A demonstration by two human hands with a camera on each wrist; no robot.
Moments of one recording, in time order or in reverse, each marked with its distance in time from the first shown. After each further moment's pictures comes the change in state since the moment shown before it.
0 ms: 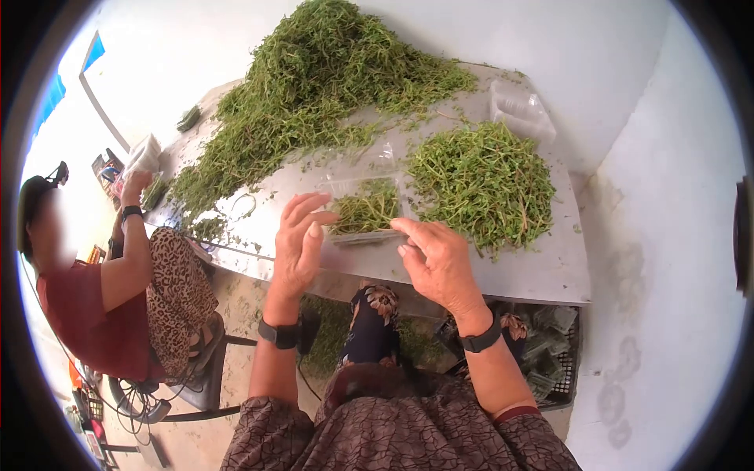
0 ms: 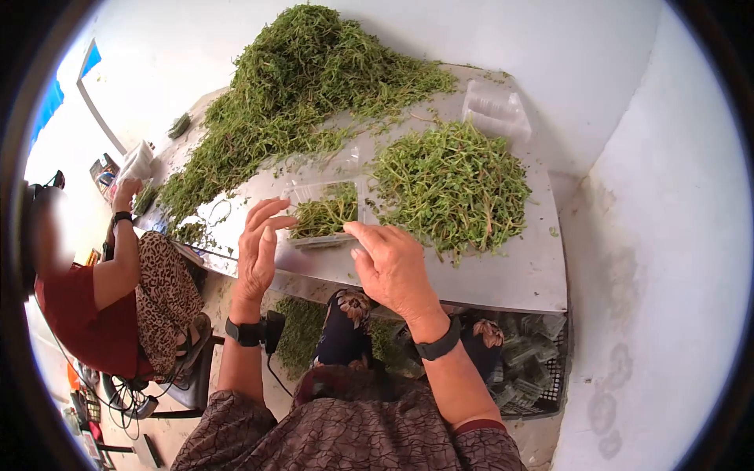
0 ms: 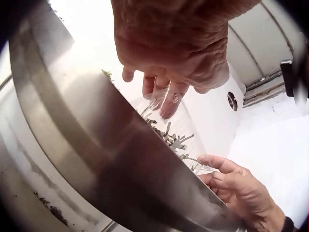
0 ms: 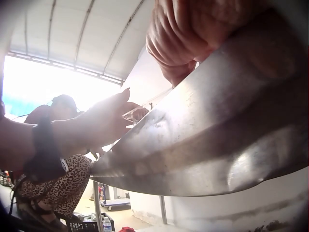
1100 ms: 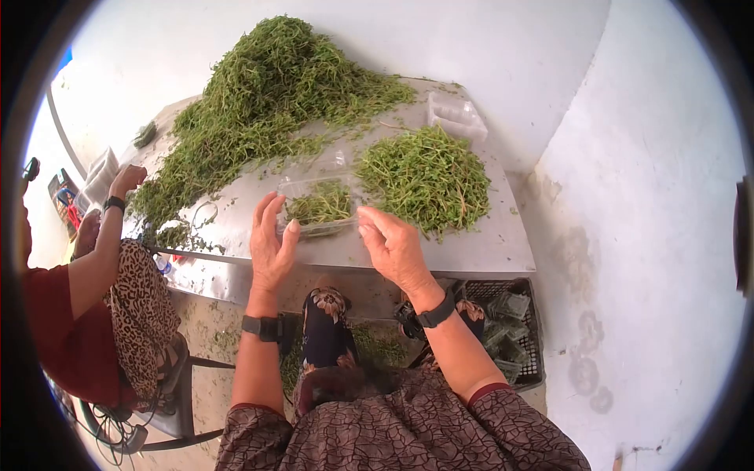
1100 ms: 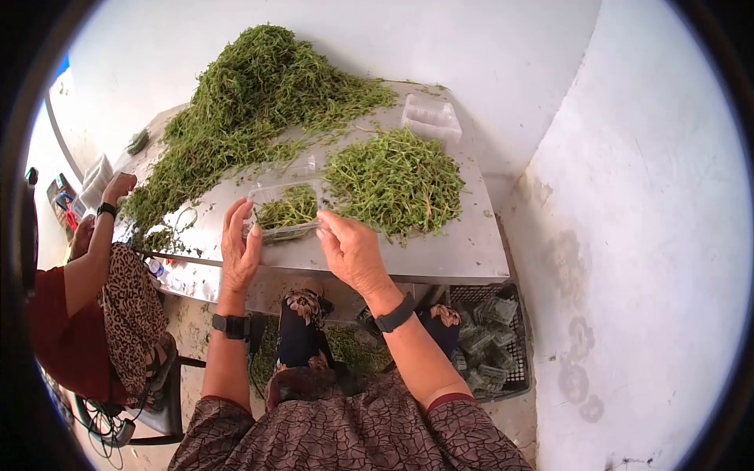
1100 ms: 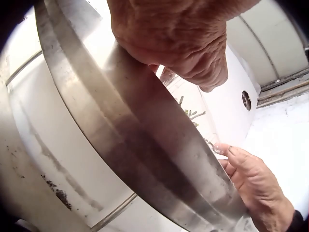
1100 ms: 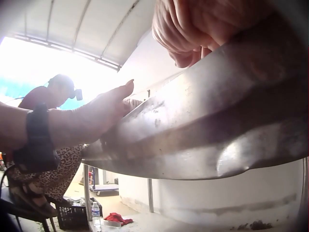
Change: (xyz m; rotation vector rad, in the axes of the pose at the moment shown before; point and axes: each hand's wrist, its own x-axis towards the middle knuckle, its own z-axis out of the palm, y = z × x) left_hand -0.016 -0.022 0.031 -0.057 0.189 -0.100; right_hand -0.008 0.003 0.010 0.103 0.204 0.015
